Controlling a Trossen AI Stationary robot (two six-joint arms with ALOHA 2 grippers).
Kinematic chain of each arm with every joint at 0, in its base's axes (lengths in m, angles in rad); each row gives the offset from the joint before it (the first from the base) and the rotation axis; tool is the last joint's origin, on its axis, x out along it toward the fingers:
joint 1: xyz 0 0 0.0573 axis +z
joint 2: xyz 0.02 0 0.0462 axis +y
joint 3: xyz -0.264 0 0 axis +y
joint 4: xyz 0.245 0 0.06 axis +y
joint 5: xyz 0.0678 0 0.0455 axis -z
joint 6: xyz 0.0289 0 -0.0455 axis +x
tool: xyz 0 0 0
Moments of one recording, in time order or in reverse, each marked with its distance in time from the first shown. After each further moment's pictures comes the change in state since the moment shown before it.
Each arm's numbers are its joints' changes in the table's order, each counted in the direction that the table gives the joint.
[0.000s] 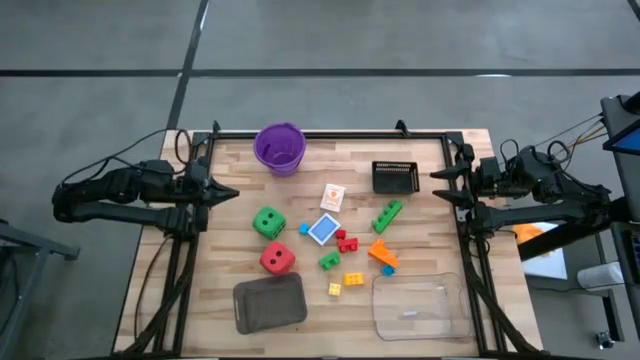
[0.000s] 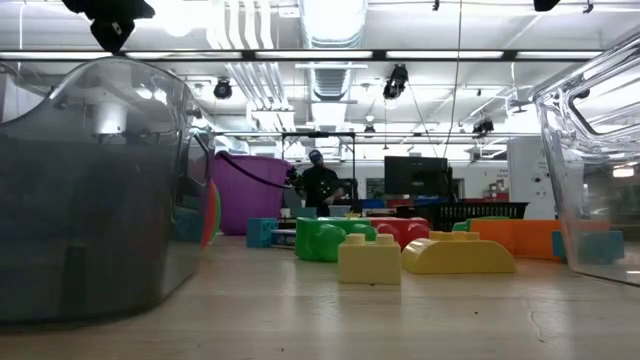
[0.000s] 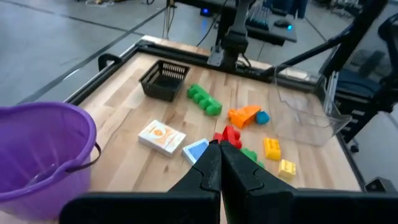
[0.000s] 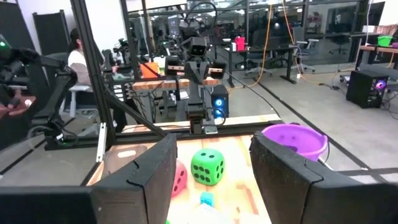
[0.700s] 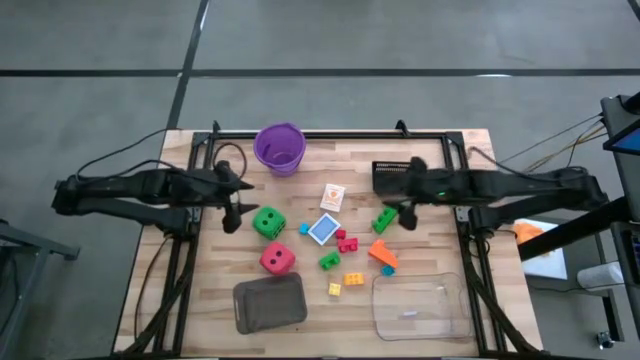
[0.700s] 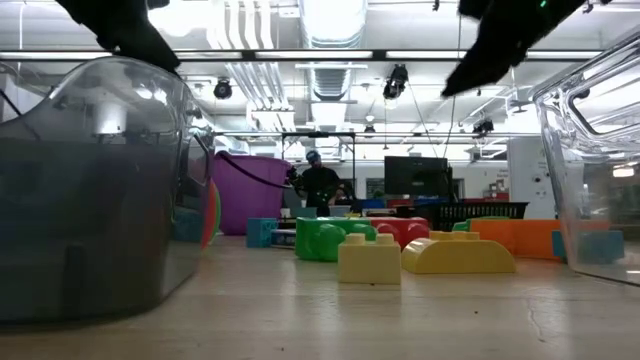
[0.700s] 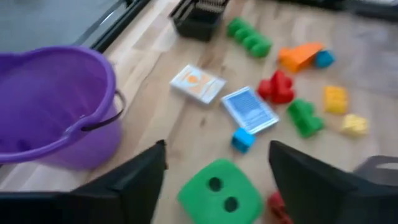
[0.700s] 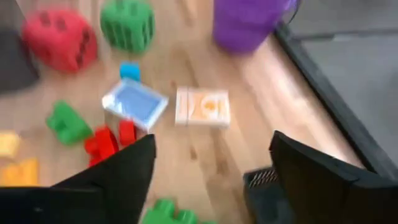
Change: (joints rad) left arm 0.000 0.284 0.000 0.032 -0.135 0.008; right arm -0.004 0.561 0.001 0.105 0.256 -0.003
